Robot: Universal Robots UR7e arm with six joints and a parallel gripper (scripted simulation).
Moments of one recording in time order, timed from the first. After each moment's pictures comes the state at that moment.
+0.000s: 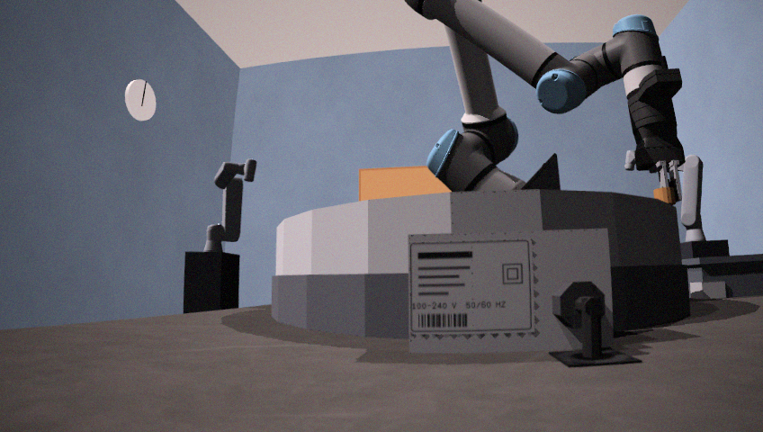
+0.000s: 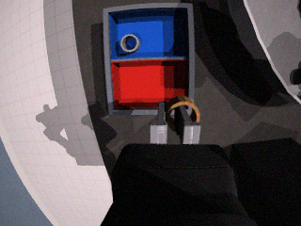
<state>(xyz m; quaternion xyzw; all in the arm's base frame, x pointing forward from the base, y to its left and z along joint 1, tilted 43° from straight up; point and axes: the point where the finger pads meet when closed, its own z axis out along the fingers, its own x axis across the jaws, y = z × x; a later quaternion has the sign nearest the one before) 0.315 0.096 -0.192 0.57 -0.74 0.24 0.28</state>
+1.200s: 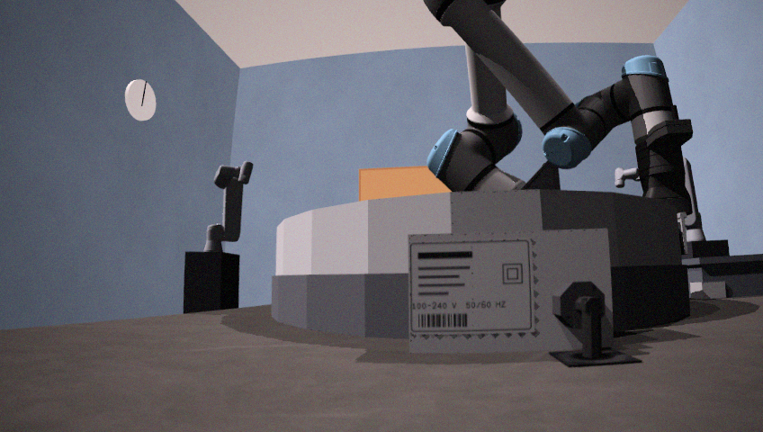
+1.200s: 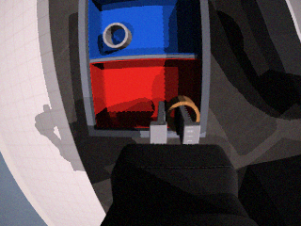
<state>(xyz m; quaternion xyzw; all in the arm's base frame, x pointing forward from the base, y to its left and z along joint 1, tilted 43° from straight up) 0.302 0.039 -0.254 0.57 -0.74 0.24 0.28</state>
